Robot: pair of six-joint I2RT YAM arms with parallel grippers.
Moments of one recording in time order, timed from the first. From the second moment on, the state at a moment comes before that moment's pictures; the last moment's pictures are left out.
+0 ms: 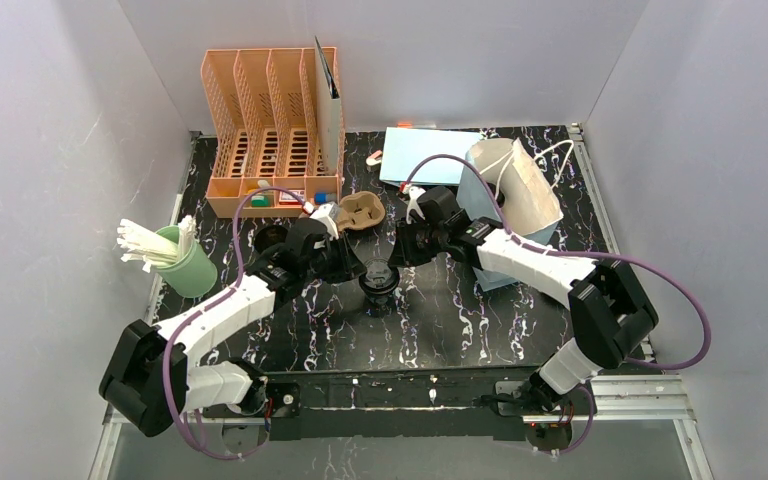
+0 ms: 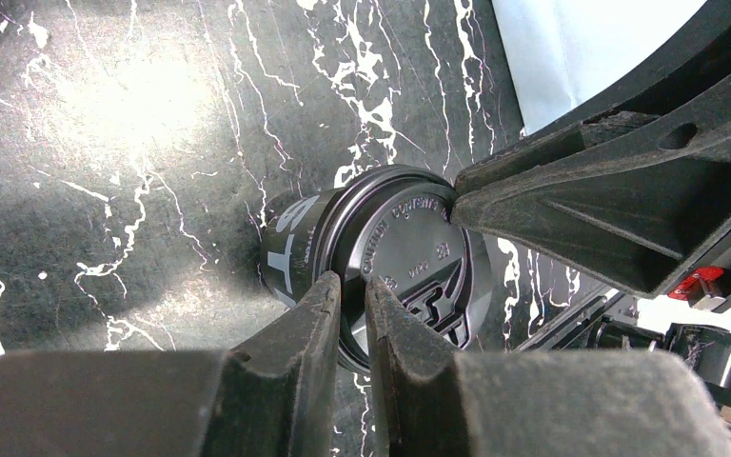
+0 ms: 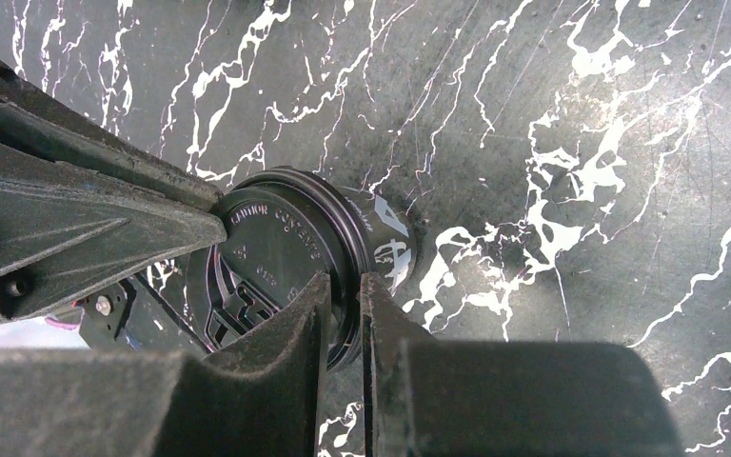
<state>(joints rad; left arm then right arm) -0.60 1.20 0.68 -0.13 0.17 -0.67 0.75 1.57 1.05 -0.27 -0.30 0.42</state>
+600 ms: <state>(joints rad) -0.64 1.22 0.74 -0.23 0.14 -0.66 0.77 1.57 1.12 -0.38 -0.27 0.42</state>
